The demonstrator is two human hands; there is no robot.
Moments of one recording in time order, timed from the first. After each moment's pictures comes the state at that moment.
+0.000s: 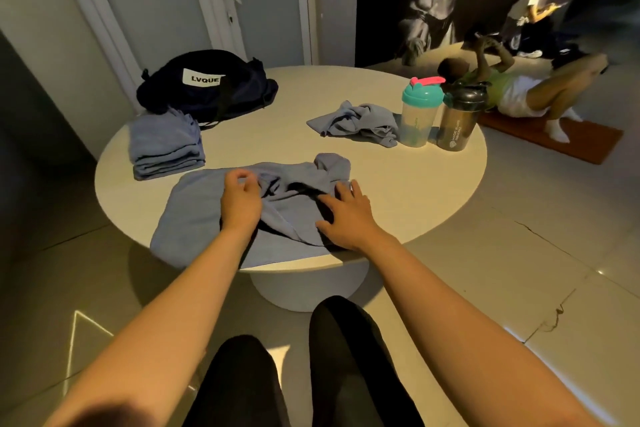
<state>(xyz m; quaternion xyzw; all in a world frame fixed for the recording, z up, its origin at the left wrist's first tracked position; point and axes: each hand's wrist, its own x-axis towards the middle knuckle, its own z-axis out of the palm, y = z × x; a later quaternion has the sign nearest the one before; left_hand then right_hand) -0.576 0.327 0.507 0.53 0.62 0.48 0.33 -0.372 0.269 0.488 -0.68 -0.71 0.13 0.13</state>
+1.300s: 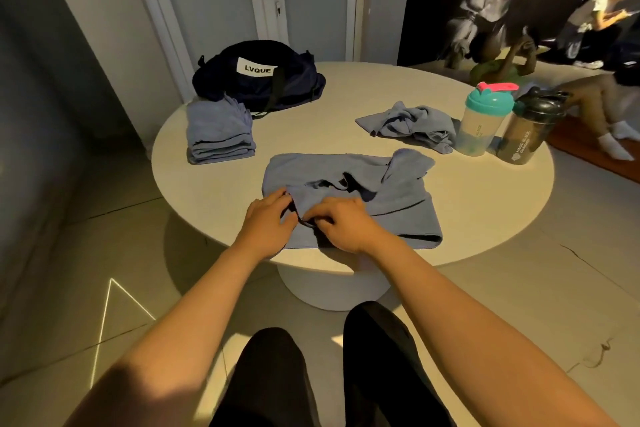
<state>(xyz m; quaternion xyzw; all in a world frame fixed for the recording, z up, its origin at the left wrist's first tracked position) -0.657 0.324 0.471 0.79 0.54 0.22 0.16 -0.459 0.291 0.499 -0.52 -0.82 0.14 0.20</state>
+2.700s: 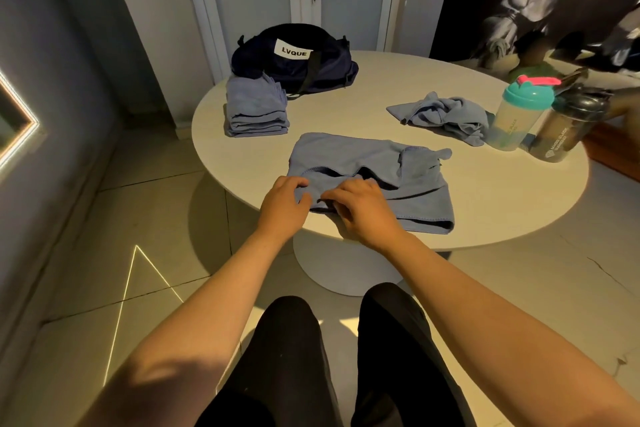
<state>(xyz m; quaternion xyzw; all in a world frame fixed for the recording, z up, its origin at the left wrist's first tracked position) -0.671 0.281 0.474 0.68 0.61 0.35 0.21 -0.480 0.269 0.475 -0.46 -0.85 -0.03 0.26</state>
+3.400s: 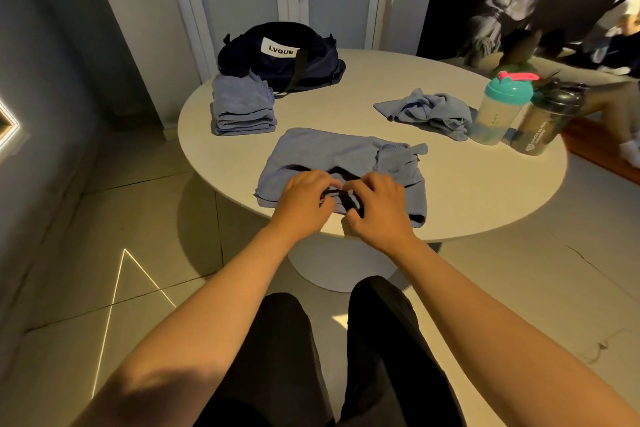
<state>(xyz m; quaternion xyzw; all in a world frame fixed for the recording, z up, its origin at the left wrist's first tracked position) -0.627 0.273 0.482 0.81 0.49 0.31 0.11 -0.446 0.241 0.475 -0.58 -0.75 -0.04 0.30</state>
